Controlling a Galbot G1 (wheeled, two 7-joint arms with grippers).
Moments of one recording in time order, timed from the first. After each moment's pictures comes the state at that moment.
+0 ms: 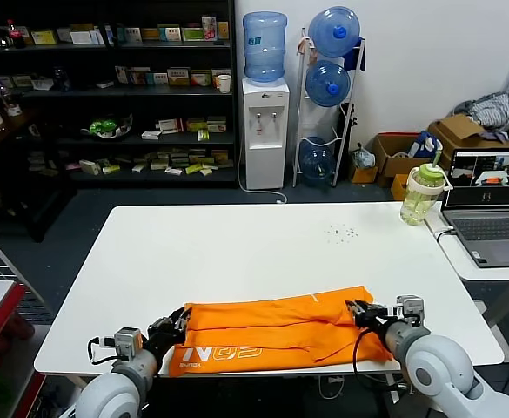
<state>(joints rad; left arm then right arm) 1.27 -0.79 -0.07 -1.97 -0.94 0.25 -0.42 -1.22 0.79 0.27 1.98 1.05 -0.61 0.41</state>
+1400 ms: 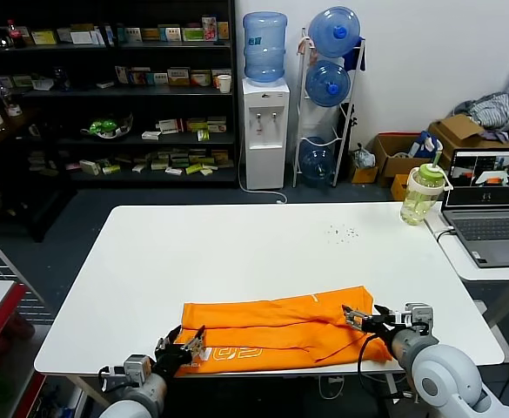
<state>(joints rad) 1.35 -0.96 -0.10 -1.84 -0.79 0.13 -0.35 -1.29 0.82 0.33 2.00 1.03 -0.60 0.41</state>
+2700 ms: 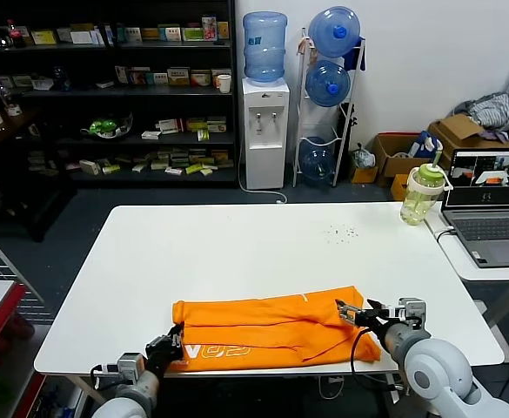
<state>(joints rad) 1.35 -0.94 -0.12 -1.83 -0.77 0.11 -0.36 -1.23 0.84 0.29 1.98 1.03 -0.58 0.41</state>
